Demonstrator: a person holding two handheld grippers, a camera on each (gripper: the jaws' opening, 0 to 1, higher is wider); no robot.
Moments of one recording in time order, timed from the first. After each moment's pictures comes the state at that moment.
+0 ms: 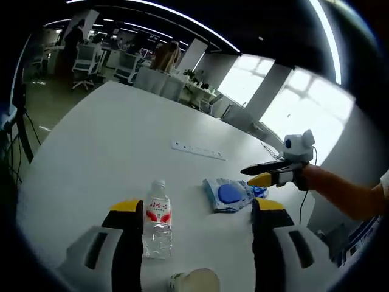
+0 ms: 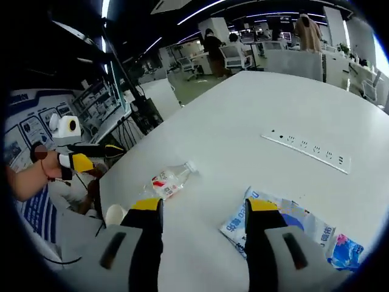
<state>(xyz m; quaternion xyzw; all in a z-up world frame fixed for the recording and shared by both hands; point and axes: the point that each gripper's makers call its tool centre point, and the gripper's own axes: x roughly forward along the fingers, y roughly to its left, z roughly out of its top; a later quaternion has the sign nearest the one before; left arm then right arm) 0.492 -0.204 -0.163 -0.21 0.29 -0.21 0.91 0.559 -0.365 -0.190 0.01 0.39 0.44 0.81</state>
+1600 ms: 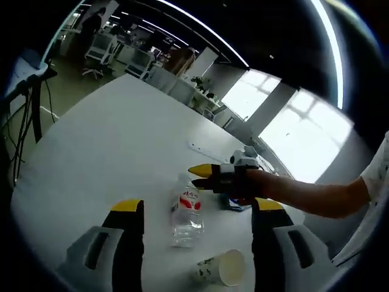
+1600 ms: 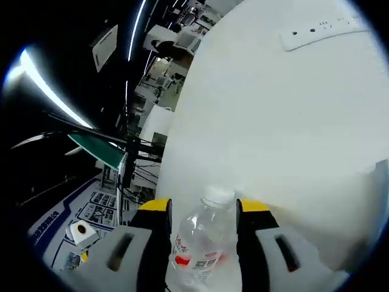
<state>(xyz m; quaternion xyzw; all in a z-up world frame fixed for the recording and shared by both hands) 0.479 -0.135 -0.197 -0.28 0.27 -0.21 0.90 0.601 -0.223 -0.293 0.33 0.51 0.37 0.71</state>
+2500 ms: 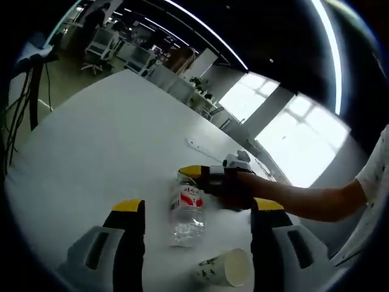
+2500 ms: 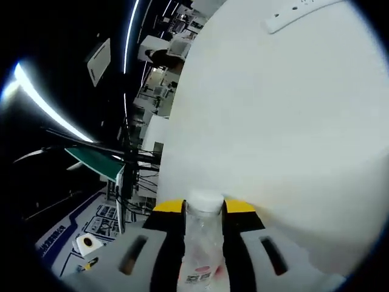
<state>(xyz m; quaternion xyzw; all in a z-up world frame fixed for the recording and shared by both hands) 0.481 -0.135 -0.216 -0.30 0.27 -0.22 0.89 0.611 -0.213 -0.312 0.37 0.50 0.35 0.70</state>
